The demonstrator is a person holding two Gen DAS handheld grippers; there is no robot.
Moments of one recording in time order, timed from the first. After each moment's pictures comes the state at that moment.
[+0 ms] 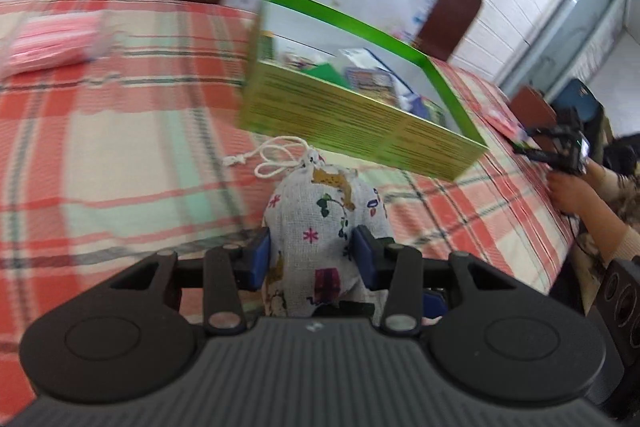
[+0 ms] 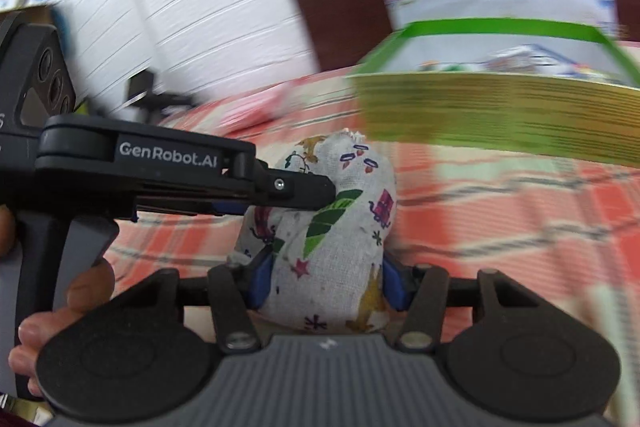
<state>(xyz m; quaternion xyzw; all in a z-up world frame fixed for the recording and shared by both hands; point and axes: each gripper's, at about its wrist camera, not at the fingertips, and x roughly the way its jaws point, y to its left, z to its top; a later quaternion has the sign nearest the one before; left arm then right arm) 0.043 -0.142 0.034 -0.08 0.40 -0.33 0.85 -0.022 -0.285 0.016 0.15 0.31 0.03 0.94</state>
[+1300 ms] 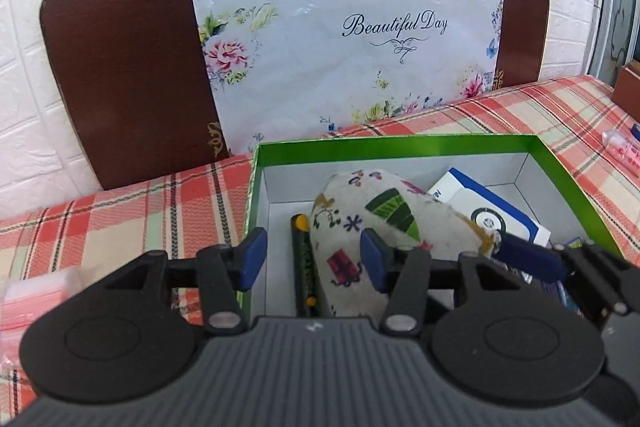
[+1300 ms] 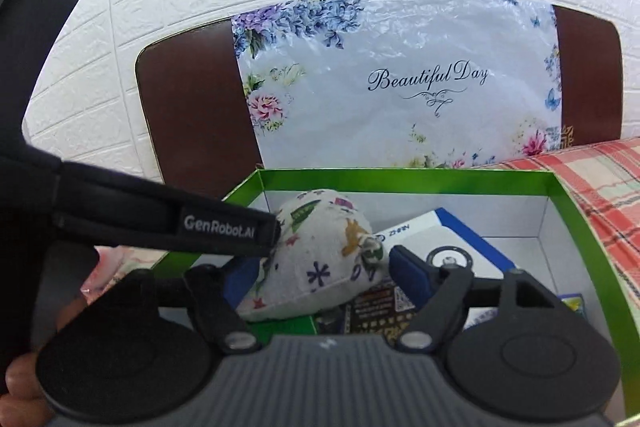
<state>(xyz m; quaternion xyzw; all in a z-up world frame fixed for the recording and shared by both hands) 0.182 -0.258 0.077 0.09 0.30 -0.20 0.93 0.140 -0.386 0.036 0.10 0.21 -0.08 0.97</state>
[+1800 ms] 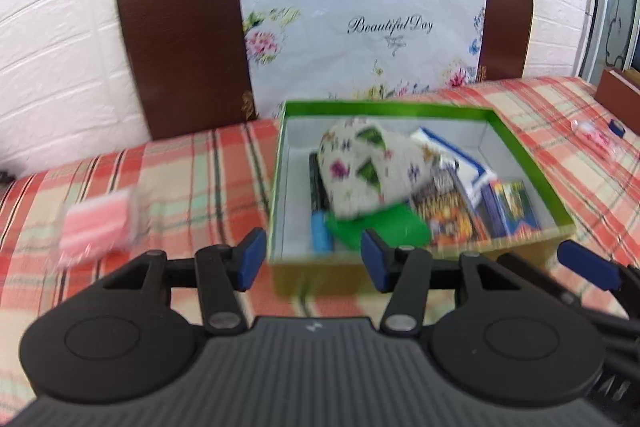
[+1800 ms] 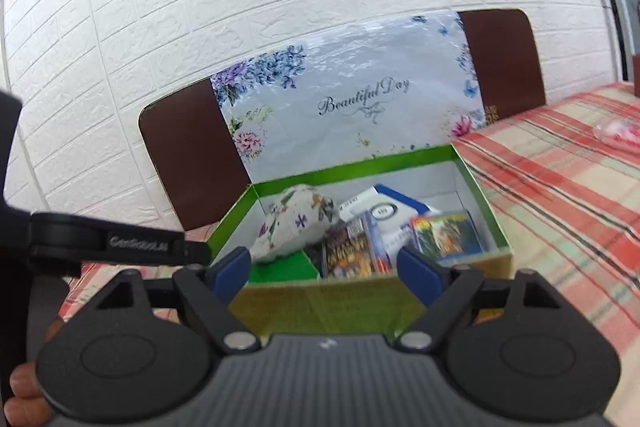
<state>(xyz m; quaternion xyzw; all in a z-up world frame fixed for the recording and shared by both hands) 0.086 -0.211 0.094 0.08 0.32 -0.18 0.93 -0.007 -0.388 0.061 0.20 0.18 -0.13 0.95</state>
